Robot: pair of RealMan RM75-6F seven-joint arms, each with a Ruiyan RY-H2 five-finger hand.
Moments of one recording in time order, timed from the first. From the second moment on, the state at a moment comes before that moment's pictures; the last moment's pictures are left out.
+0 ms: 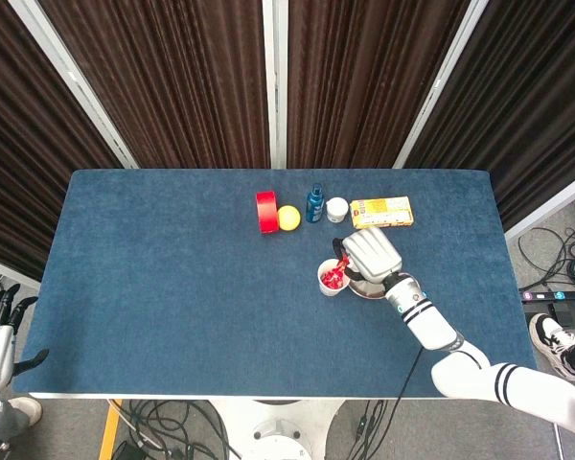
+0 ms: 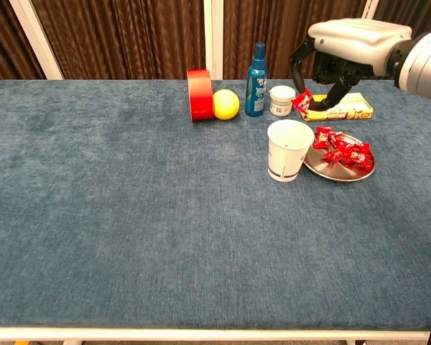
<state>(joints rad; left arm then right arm) -0.01 -1.23 -0.05 -1.51 1.41 1.51 0.09 0.81 -1.45 0.18 -1.42 -1.26 0.90 -0.23</state>
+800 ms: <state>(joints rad) -0.02 -1.24 -0.05 -1.50 1.42 1.50 0.10 0.80 -1.44 0.17 -1.33 -1.13 0.84 -0.27</state>
